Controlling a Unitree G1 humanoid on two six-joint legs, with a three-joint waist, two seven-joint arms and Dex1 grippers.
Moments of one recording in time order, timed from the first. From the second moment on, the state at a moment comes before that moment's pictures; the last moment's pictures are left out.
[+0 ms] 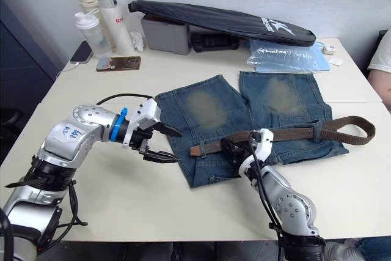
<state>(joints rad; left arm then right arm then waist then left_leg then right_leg) -0.68 0.70 -0.25 -0.10 -0.34 0.78 -1.19 -0.10 -0.18 -0.08 -0.28 1.06 0.75 0.01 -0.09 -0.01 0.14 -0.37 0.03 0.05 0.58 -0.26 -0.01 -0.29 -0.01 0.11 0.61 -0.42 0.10</state>
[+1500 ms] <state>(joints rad) -0.94 0.53 -0.15 0.19 -0.73 1.61 -0.73 0.14 -0.96 -0.50 -0.61 0.73 1.03 0.32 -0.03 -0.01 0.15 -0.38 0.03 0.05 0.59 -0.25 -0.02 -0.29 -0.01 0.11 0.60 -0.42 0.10</state>
